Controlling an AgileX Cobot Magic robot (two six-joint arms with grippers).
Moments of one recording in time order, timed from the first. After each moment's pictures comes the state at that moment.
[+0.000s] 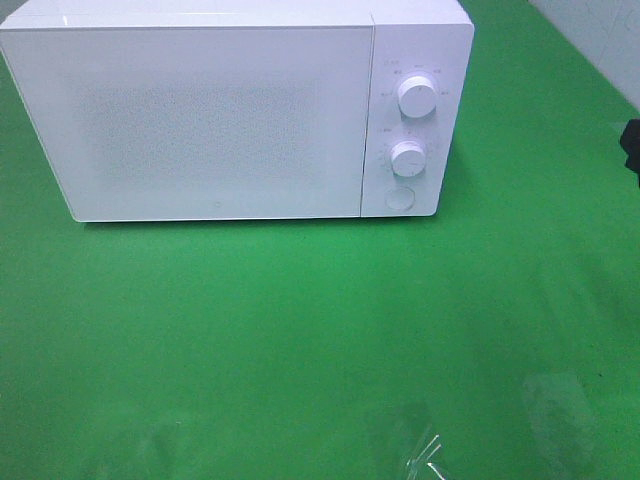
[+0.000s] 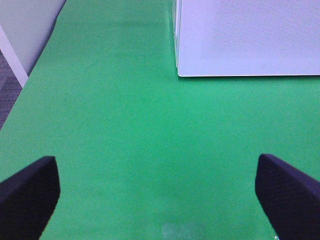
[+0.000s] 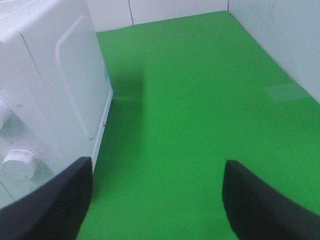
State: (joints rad) left arm 0.01 0.00 -0.50 -0.01 1.06 0.05; right arm 0.02 1.09 -0.26 0.03 -0.56 0.18
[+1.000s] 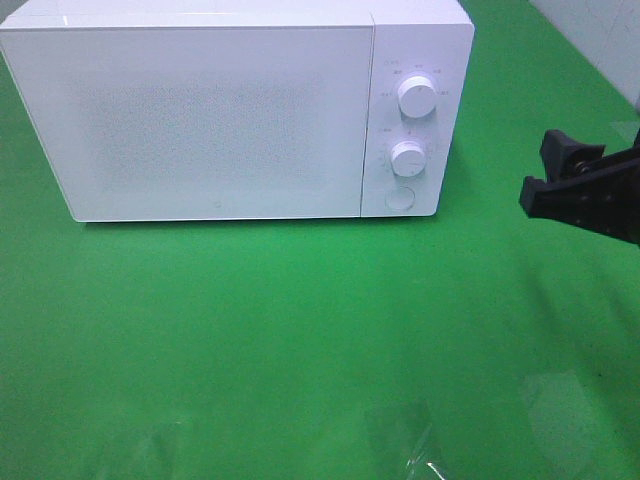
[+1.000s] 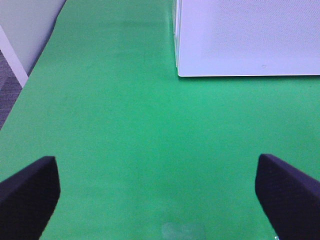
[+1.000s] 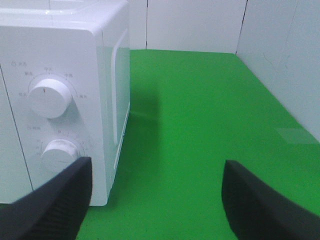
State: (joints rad) left arm 0.01 0.00 -0.50 -0.01 1.06 0.05; right arm 0.68 1.27 -0.23 0.83 -1.06 -0.44
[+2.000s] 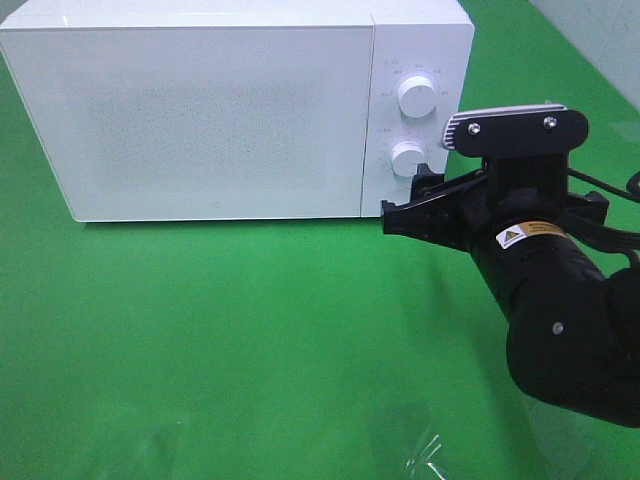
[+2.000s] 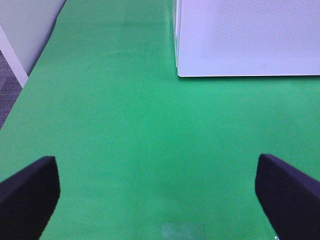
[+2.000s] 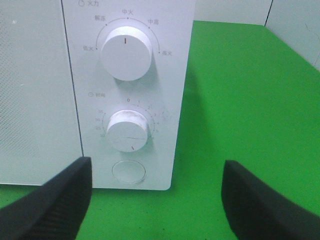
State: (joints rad) left arm 0.01 0.00 -0.50 -0.01 1.06 0.05; right arm 0.85 1.73 -0.49 0.96 -1.17 -0.34
